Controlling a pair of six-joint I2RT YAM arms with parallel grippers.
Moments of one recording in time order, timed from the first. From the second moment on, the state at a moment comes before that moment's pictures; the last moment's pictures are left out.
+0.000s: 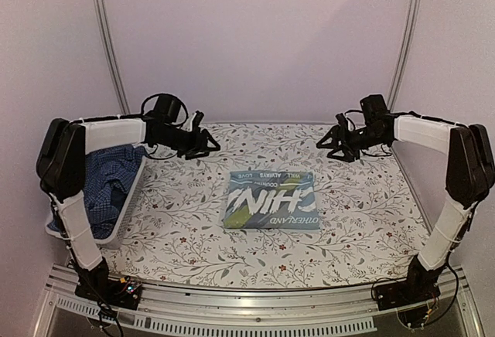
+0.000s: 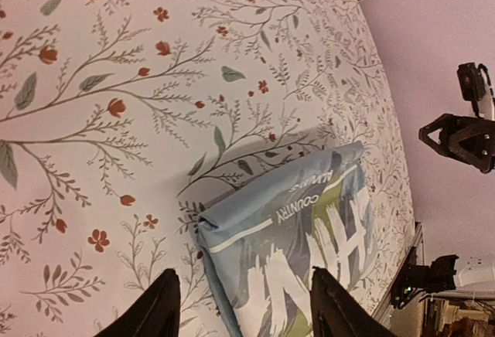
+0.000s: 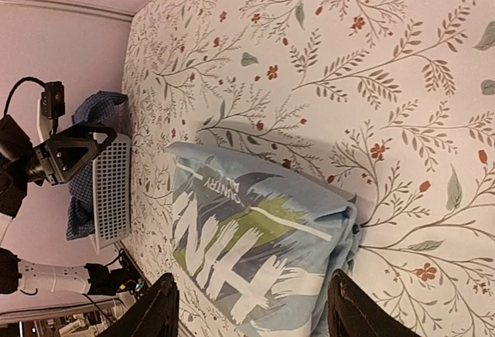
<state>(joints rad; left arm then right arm) -0.37 1.92 1.39 -0.33 0.53 -0.47 0.22 1.81 1.34 -0.48 -0.68 0.46</state>
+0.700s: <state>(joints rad) -0.53 2.35 1.51 0.21 0.80 -0.67 0.36 2.23 1.33 0.08 -1.01 0.73</state>
